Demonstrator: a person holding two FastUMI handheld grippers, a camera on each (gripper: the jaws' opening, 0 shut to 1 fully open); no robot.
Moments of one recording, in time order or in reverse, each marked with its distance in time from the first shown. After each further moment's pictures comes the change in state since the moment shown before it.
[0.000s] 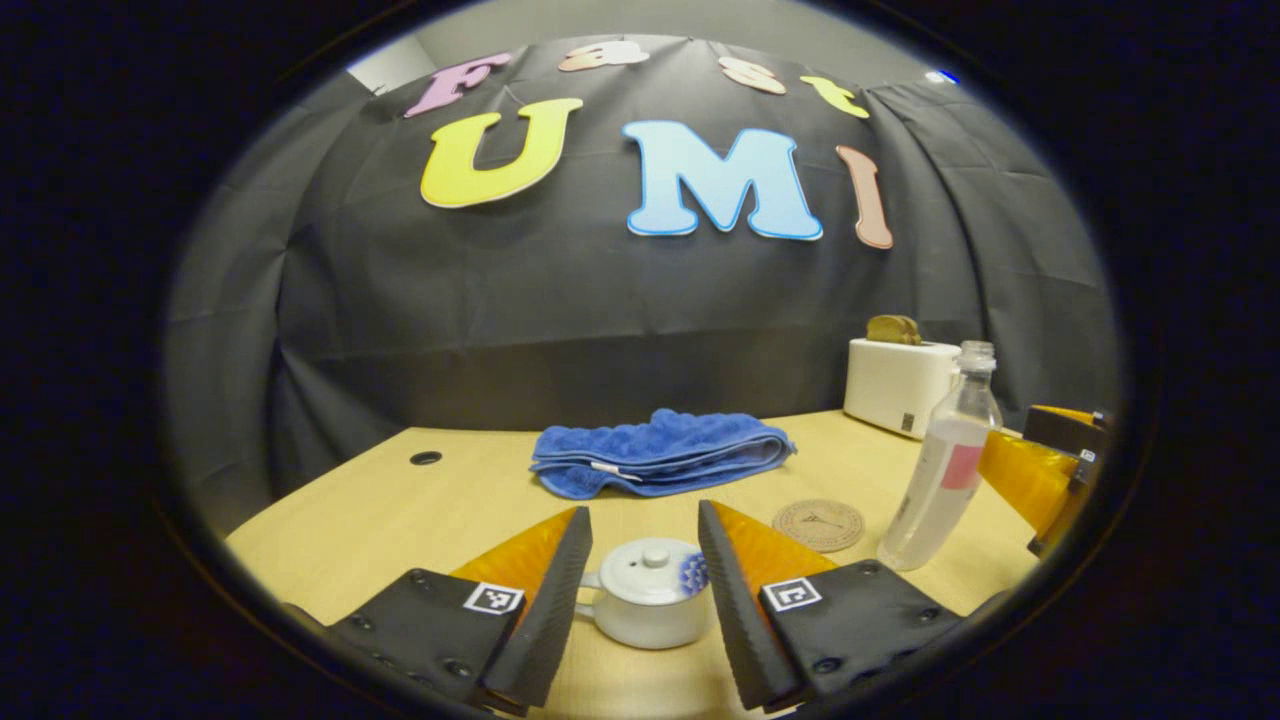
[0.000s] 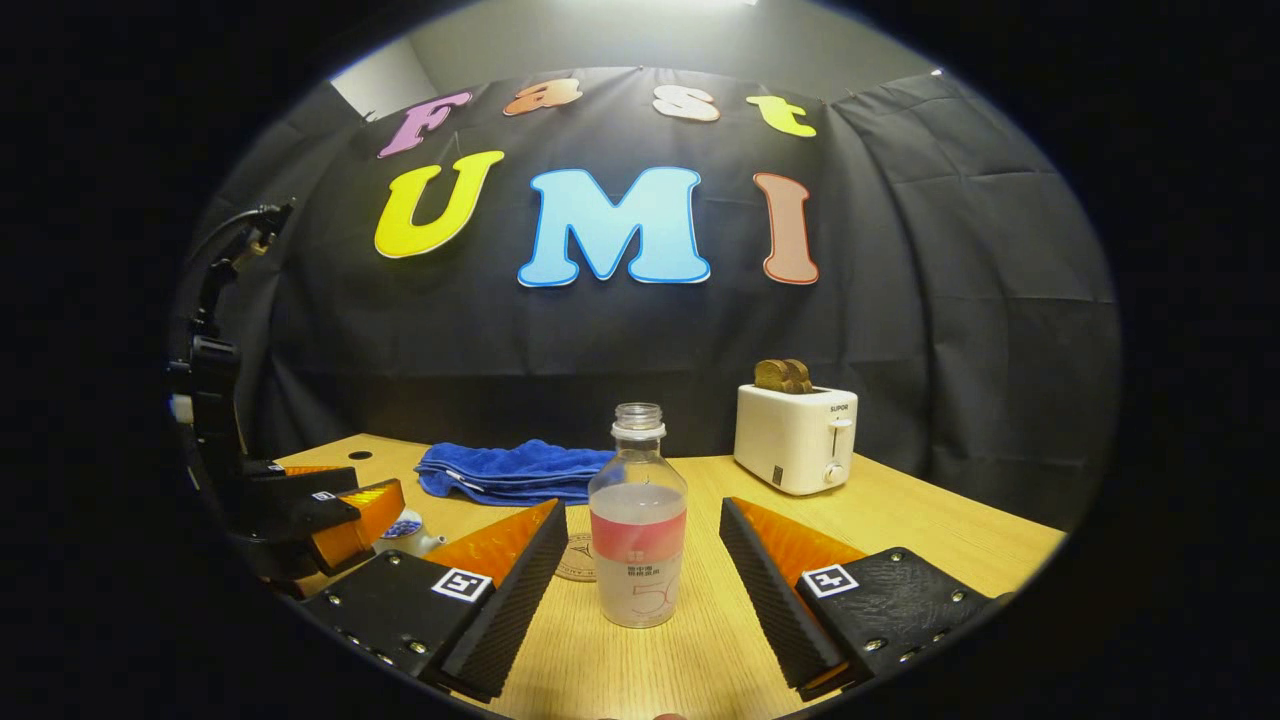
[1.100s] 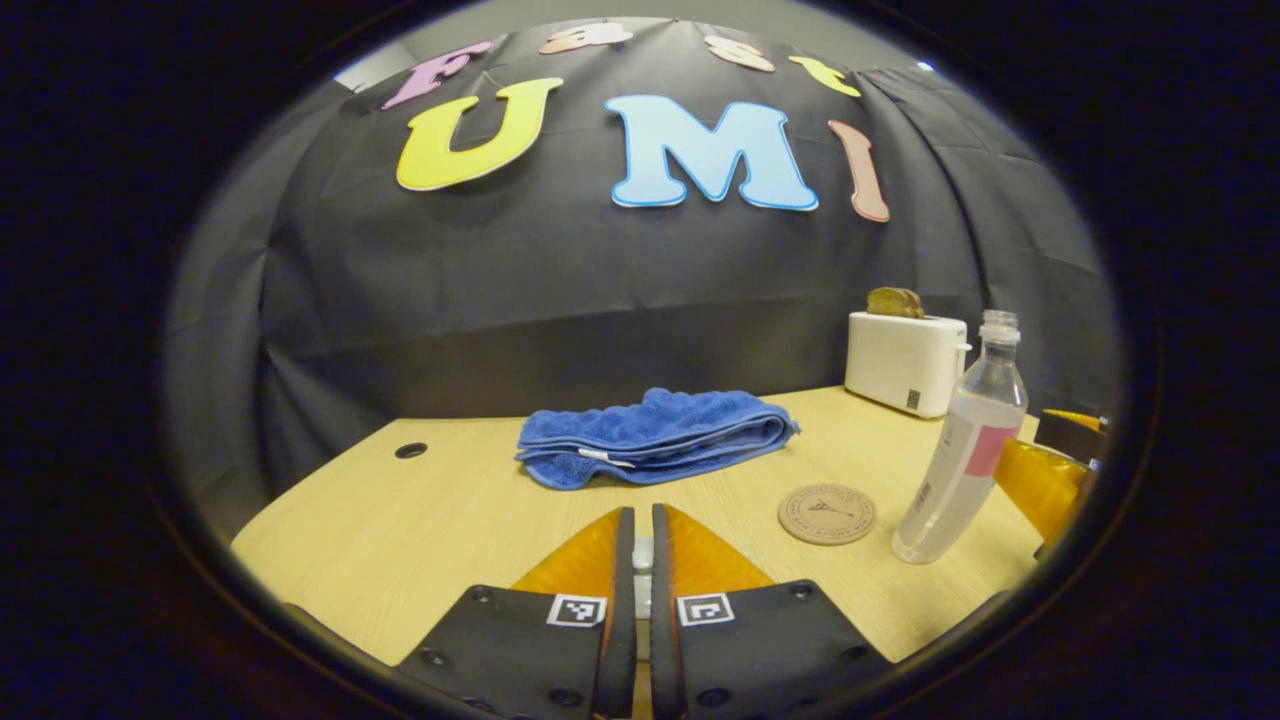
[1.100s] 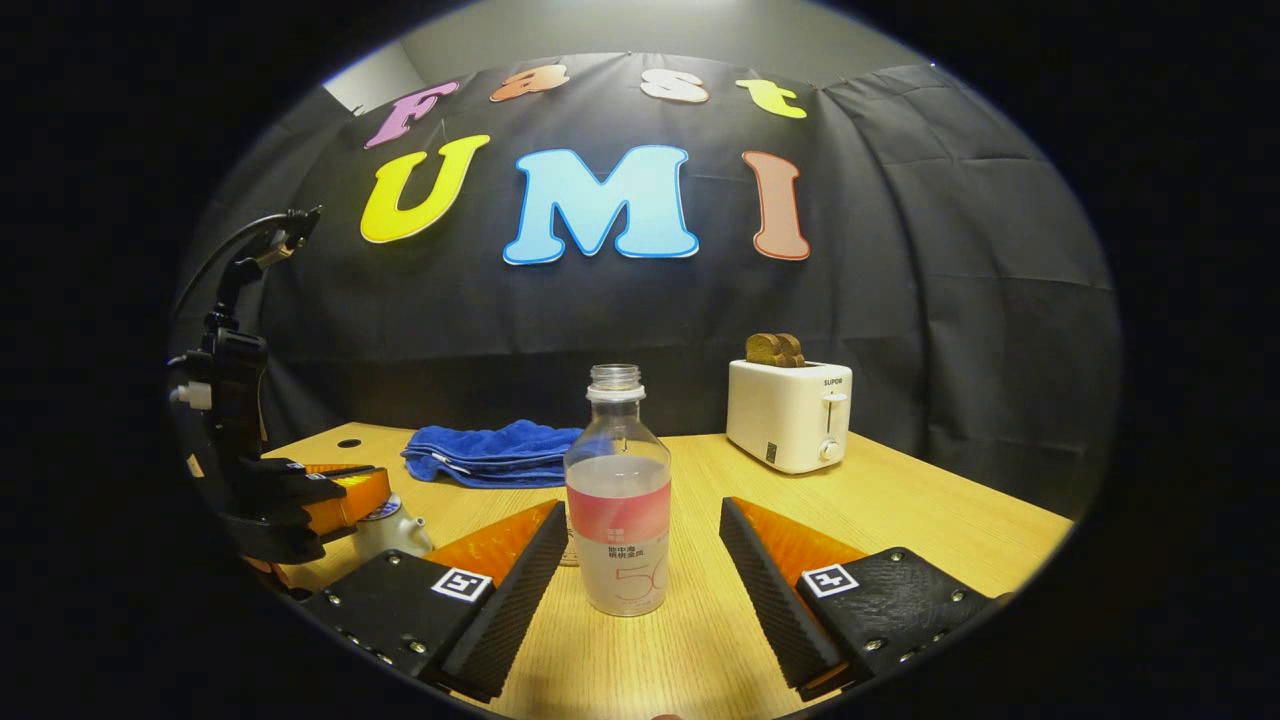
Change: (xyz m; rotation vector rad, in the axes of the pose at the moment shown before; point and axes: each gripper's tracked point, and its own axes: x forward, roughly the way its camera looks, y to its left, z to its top) left arm 0.020 -0.008 -0.004 0.026 0.048 -0.030; right arm 0.008 -0.008 -0.021 0.022 0.051 -0.010
